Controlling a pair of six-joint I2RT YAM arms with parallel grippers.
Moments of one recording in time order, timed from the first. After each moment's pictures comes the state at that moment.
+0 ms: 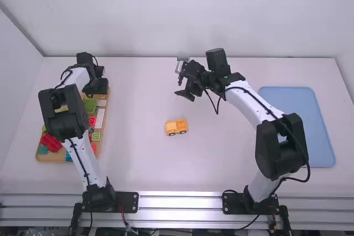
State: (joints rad) left arm 0.30 2.20 1.63 -0.67 -0.01 0.23; right arm 0.36 1.80 1.33 -0.29 -0.66 -0.82
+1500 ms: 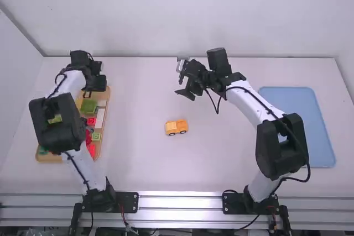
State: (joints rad) left arm 0.30 1.98 1.48 -0.59 0.09 0.23; right arm 0.35 1.80 1.33 -0.28 -0.67 -0.79
